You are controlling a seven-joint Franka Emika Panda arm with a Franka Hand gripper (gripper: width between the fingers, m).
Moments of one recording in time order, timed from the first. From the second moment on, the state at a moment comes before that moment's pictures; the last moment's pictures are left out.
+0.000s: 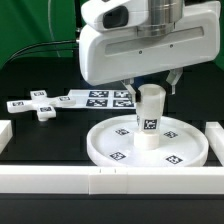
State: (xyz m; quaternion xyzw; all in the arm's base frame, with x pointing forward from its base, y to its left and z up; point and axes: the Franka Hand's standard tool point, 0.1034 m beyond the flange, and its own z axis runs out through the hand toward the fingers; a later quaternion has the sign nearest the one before) arm 0.573 0.029 0.094 -0.99 -0.14 0.06 0.05
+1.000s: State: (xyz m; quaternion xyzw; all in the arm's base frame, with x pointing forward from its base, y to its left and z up) arm 0.568 0.031 0.092 -0.97 0.25 0.05 0.05
